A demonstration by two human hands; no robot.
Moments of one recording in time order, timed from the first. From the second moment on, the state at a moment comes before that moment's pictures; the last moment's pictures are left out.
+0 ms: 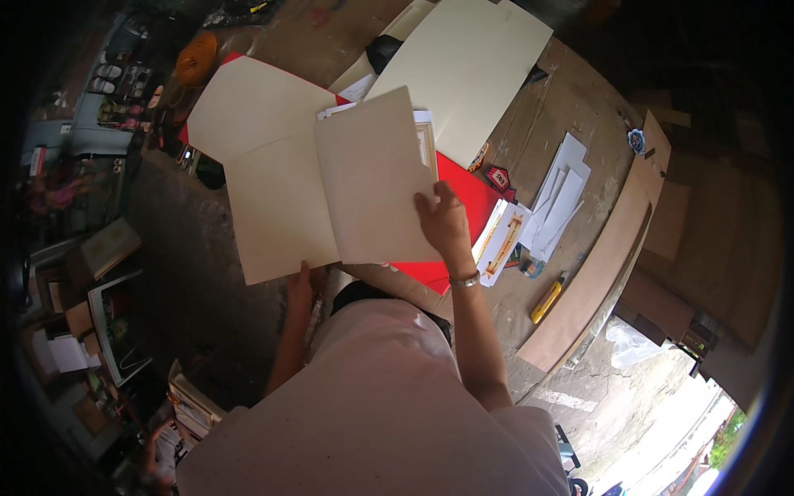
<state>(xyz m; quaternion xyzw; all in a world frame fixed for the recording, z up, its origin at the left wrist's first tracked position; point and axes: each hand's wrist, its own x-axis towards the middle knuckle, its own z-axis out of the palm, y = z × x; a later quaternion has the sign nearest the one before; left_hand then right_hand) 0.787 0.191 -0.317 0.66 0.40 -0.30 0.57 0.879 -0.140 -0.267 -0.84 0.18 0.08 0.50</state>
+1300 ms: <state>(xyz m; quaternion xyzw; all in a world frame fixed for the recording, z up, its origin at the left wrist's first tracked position) 0.857 0.081 -0.332 0.77 0.13 -0.08 0.61 0.894 -0.158 -0.367 -0.80 0.27 0.08 0.53</state>
